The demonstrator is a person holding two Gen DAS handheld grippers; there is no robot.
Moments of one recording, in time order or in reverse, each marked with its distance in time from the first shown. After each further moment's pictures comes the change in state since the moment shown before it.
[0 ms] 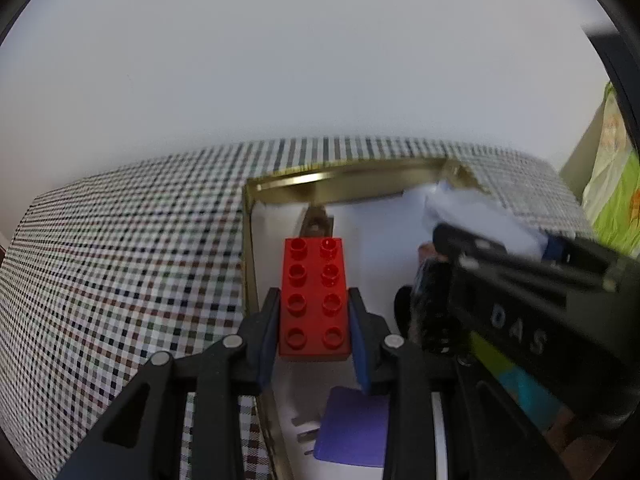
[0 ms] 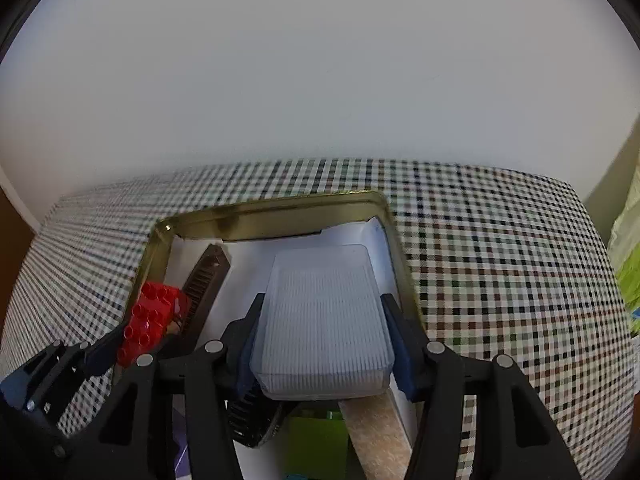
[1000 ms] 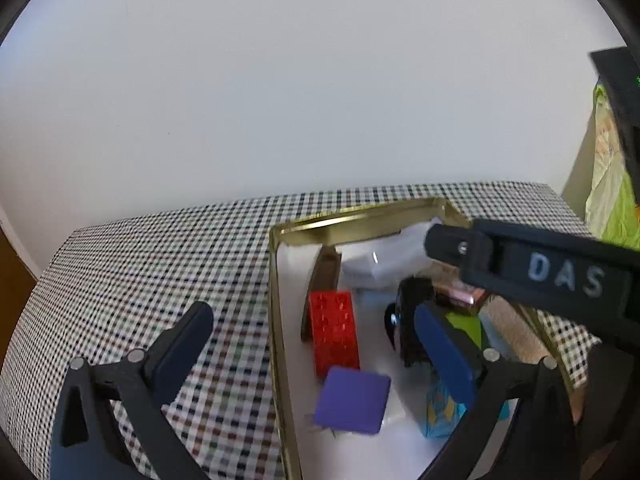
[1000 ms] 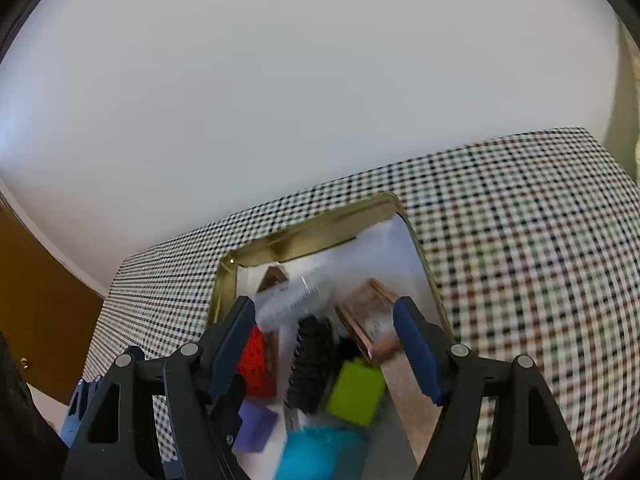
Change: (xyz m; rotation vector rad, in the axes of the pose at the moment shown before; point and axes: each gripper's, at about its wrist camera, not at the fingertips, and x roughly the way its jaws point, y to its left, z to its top) left arm -0.052 -0.021 -0.028 0.018 -0.231 0.116; right arm -0.053 -0.037 -0.041 0.238 -0.120 0.251
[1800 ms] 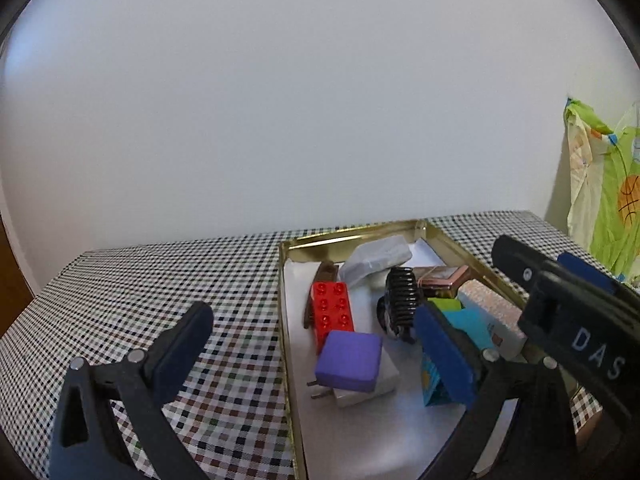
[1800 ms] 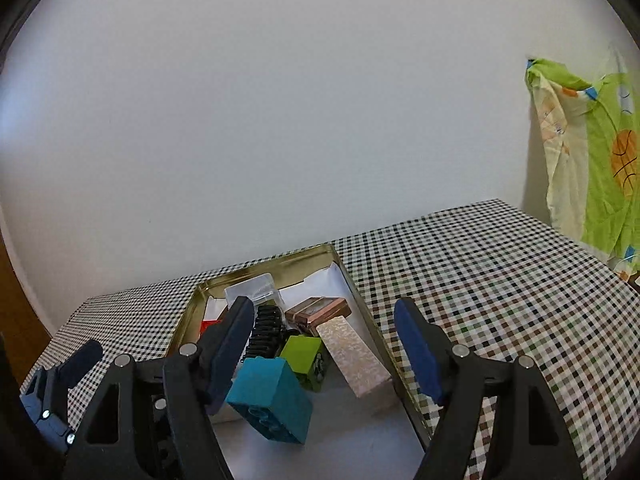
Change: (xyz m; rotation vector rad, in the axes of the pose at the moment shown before) left arm -0.035 0.019 -0.061 -0.018 -0.273 -0.023; right arm -0.061 -0.004 -0.071 -0.085 -0.446 -0.174
